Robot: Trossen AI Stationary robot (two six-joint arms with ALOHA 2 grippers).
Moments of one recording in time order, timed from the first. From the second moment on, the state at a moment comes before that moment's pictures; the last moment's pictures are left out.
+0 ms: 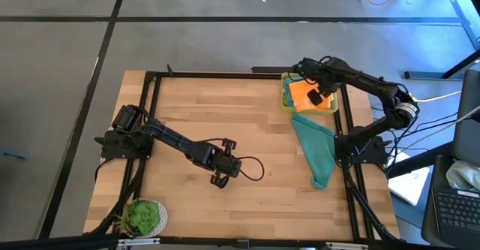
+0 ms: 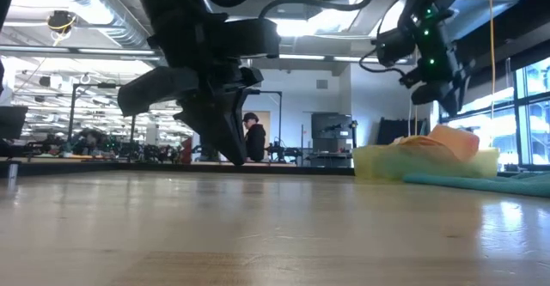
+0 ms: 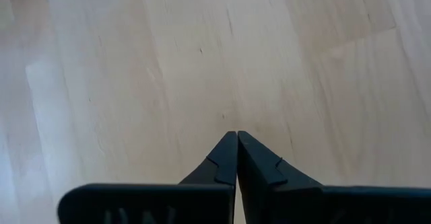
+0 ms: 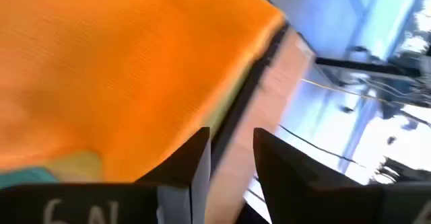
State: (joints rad) left arm -0.28 1.87 1.19 -0.49 -0.32 0.09; right arm -0.77 1.47 1.12 -1.29 0.59 0.26
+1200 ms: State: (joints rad) left arm -0.32 1.87 1.19 -0.50 -0.33 0.05; right arm -0.89 1.68 0.95 -0.89 0.48 0.20
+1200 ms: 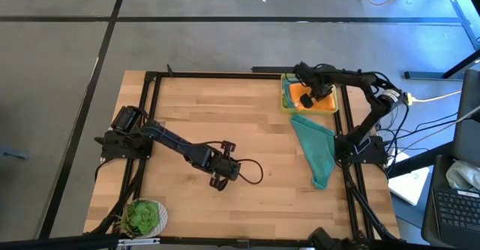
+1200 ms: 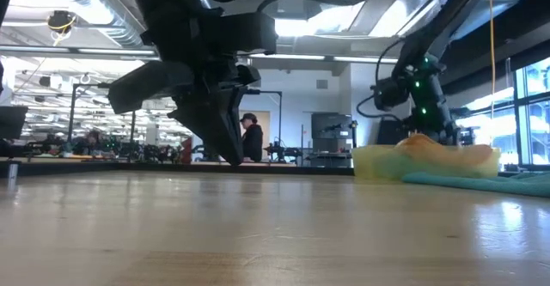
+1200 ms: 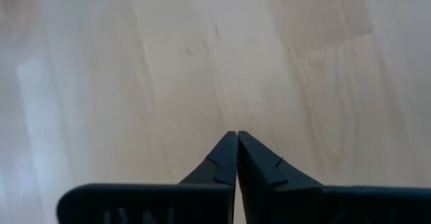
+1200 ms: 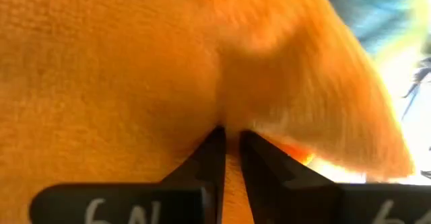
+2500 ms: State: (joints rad) left arm -0.34 1.87 1.19 -0.52 -0.33 0.03; right arm -0.74 1.76 1.11 -0.42 0.32 0.13
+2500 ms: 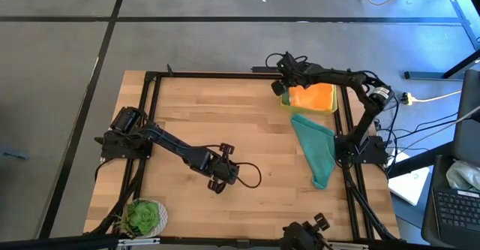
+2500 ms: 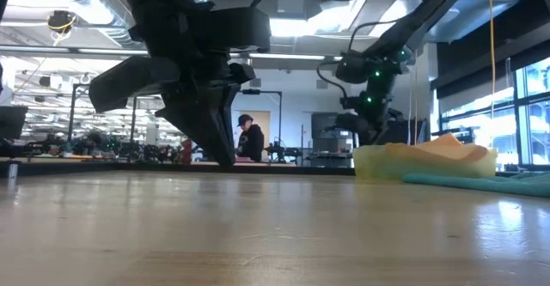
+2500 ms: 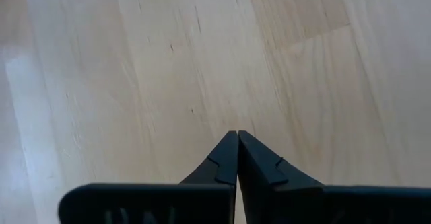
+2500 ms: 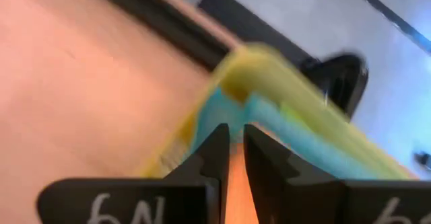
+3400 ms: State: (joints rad) left arm -0.35 1.87 1.19 -0.46 -0.33 0.03; right arm -0.09 1.16 0.94 -0.82 0.34 0.68
